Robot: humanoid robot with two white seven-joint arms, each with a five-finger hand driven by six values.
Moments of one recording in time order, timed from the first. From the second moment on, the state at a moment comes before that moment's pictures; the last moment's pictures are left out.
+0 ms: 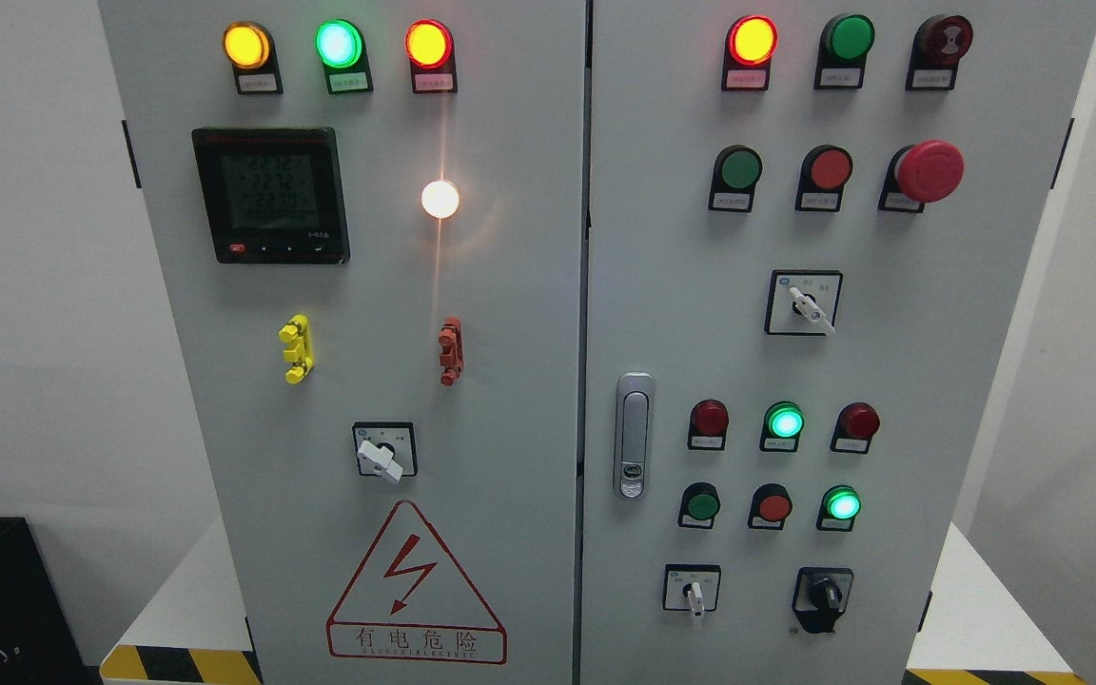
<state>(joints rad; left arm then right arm) 0.04 -0.10 -0.07 -0.08 0.08 -0.11 0.18 0.06 0.12 -0.05 -1.23 1.21 0.05 -0.11</state>
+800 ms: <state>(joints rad) 0.04 -0.10 -0.07 -0.08 0.08 -0.11 0.18 0.02 0.13 -0.07 -1.53 1.29 0.15 0.01</state>
